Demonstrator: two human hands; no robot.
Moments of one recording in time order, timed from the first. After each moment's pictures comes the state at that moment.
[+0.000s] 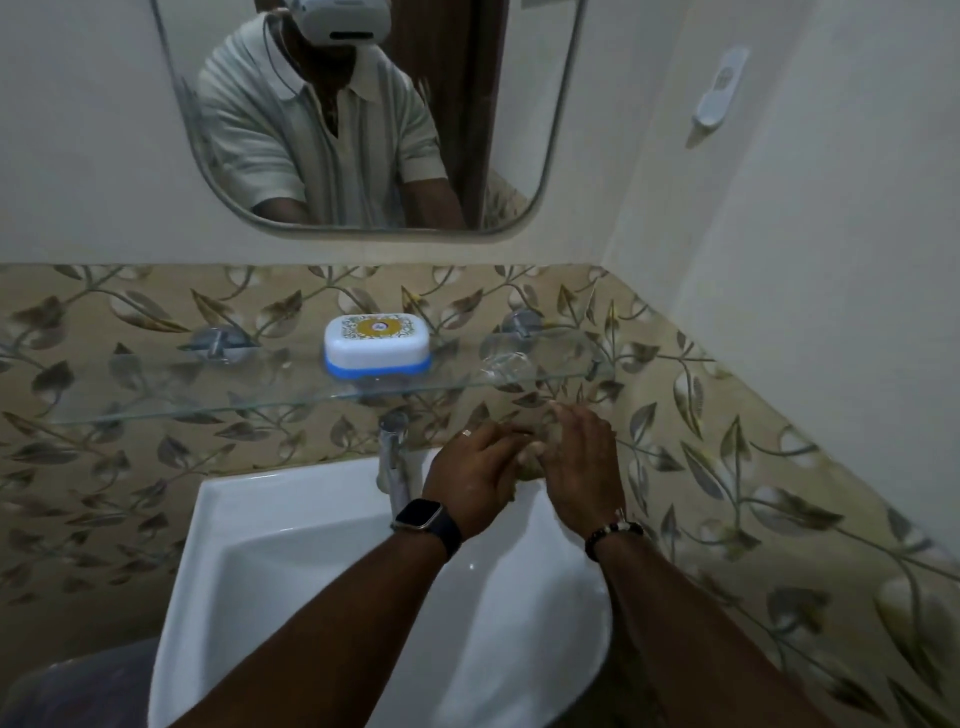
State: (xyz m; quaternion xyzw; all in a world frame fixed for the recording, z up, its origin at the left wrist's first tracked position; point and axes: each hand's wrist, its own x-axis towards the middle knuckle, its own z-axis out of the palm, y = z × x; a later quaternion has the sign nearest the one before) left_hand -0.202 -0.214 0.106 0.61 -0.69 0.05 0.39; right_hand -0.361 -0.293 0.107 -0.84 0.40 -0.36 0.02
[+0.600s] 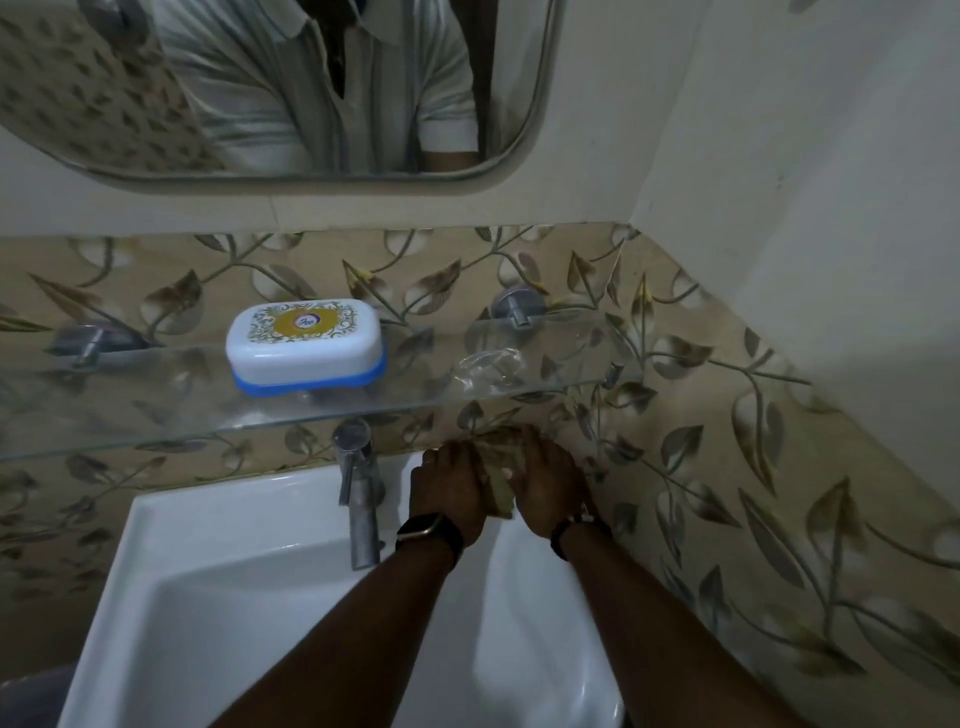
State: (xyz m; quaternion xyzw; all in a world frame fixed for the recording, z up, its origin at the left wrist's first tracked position) left_hand -0.189 -0.308 0.001 0.82 -0.54 -0.10 0.16; right_hand -0.323 -0.390 -0.003 -0.87 0.47 -0.06 0.09
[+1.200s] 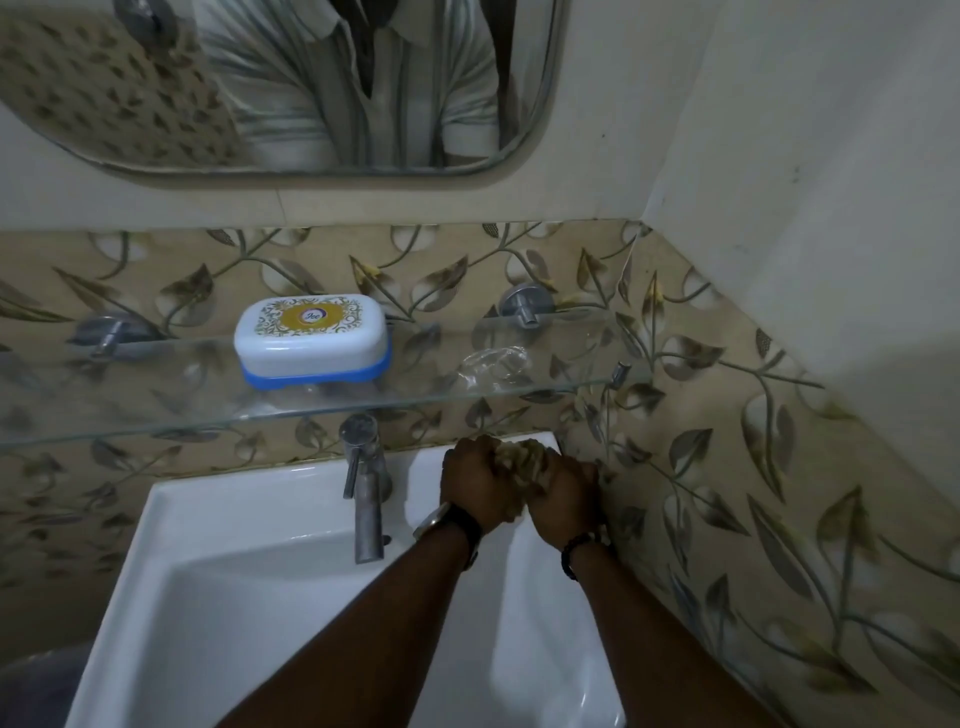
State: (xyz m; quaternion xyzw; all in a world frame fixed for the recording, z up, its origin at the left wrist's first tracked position) left_hand -0.208 -0.322 0.026 0.79 -0.43 -0.23 0.38; right_hand -0.327 -0.391 -0.023 -0.80 0.52 -0.16 0.23
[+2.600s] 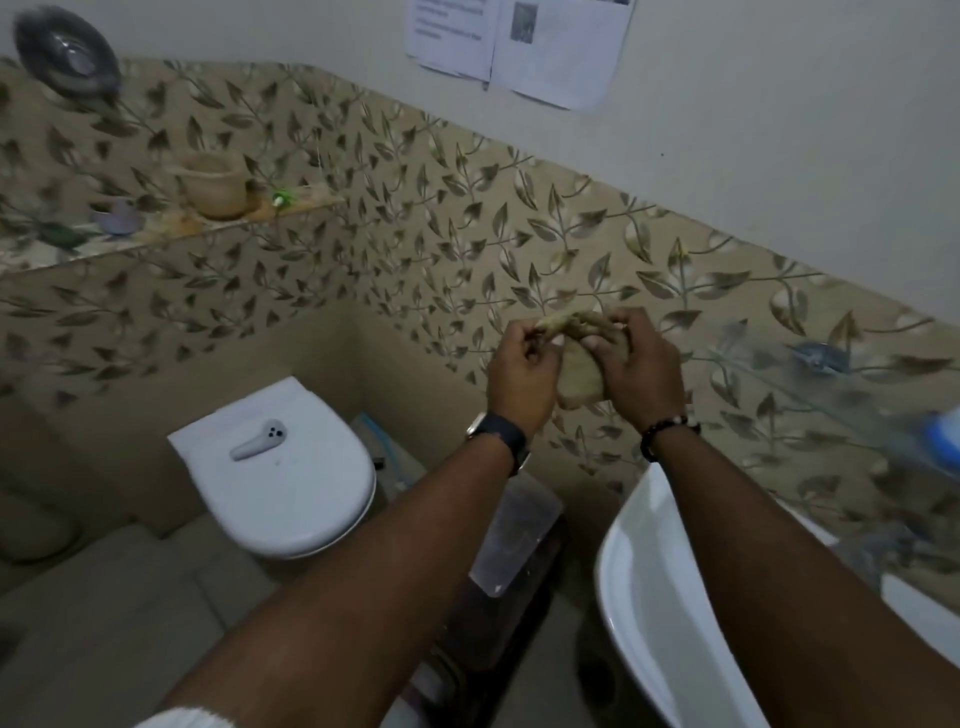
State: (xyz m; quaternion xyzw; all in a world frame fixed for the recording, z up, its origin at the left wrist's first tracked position) left_hand 0.048 0.180 0.142 0.65 -0.07 0.09 0.75; right_hand 0.024 0.034 0.175 -0.90 -0.02 -0.31 0.29
